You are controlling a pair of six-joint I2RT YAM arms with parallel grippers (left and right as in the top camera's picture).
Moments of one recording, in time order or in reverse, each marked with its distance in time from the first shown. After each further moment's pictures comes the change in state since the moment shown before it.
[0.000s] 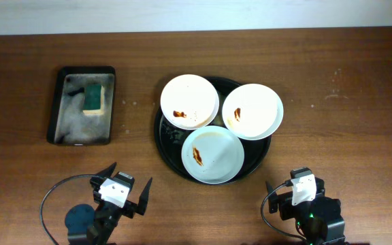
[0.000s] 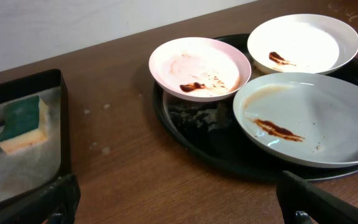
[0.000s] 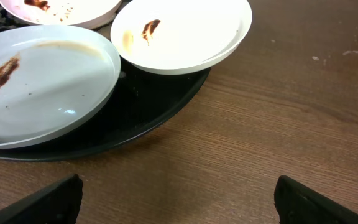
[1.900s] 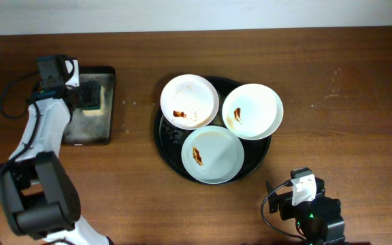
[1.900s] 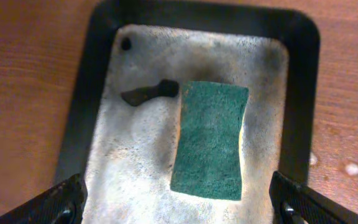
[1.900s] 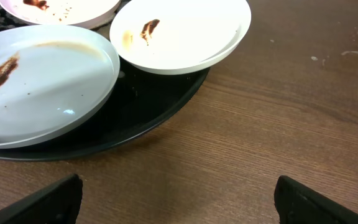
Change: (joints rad) left arm 0.164 1.863 1.213 0.026 -0.468 -0.130; right arm 0.000 -0.003 0.000 -0.002 0.003 0.000
